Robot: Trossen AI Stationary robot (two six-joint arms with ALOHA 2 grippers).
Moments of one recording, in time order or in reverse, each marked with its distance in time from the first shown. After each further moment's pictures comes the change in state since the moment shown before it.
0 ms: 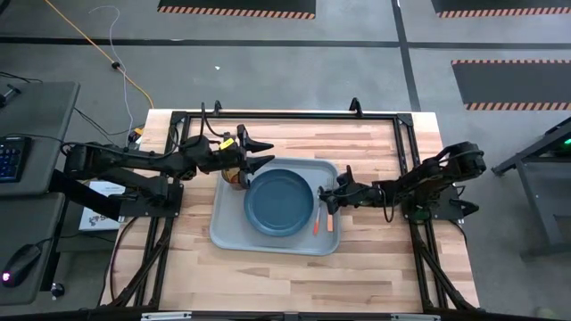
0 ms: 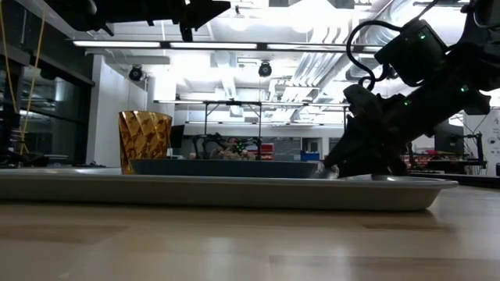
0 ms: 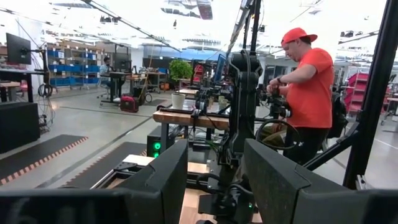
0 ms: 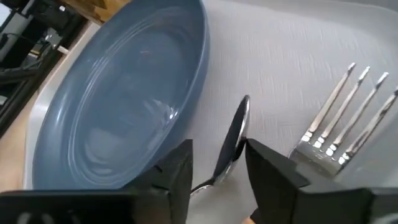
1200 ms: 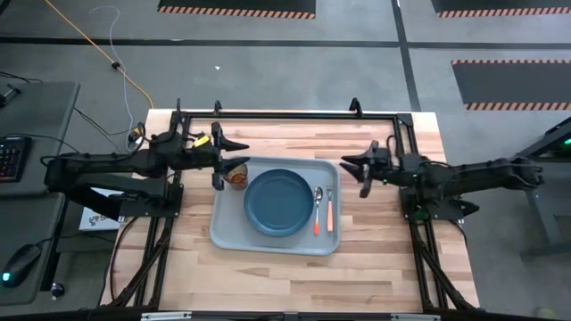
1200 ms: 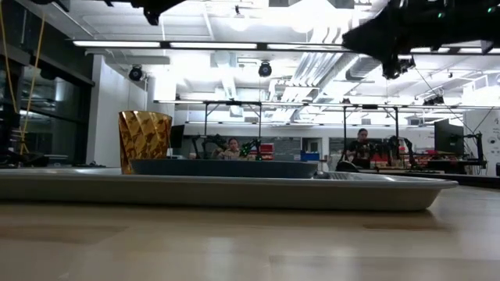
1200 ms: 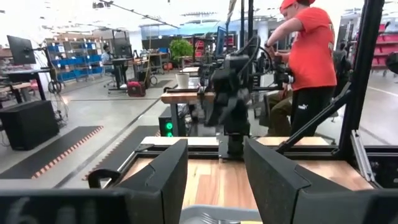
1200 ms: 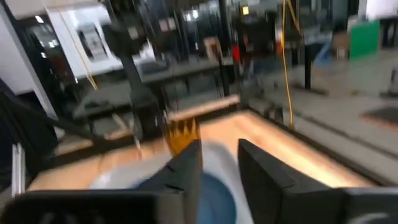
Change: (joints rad) left arm 0.000 -0.378 0.001 -0.501 0.002 0.137; right arm -0.127 -0.849 -0.002 -0.261 -0.068 -0.764
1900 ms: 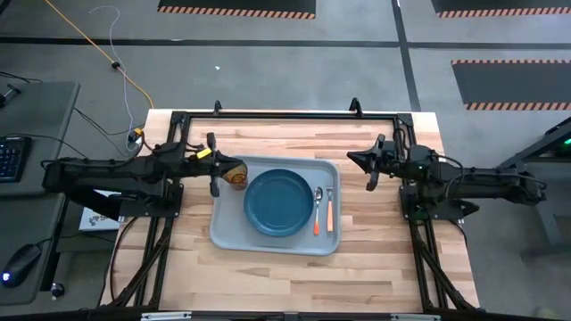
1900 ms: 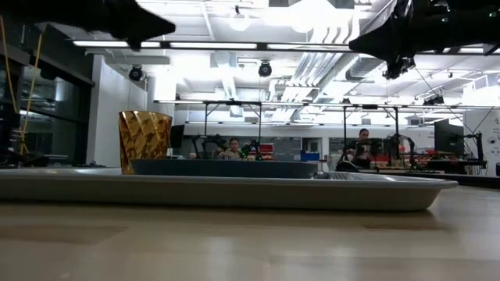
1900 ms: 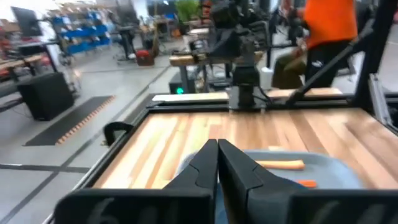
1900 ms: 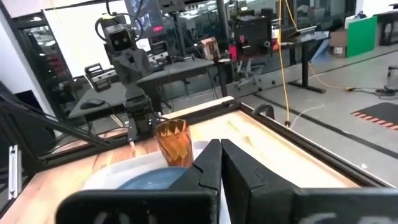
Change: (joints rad) left arm -0.028 -0.117 -0.159 -0.108 -0.078 0.049; right arm -0.160 -0.151 0.001 -0.131 -0.151 -0.013
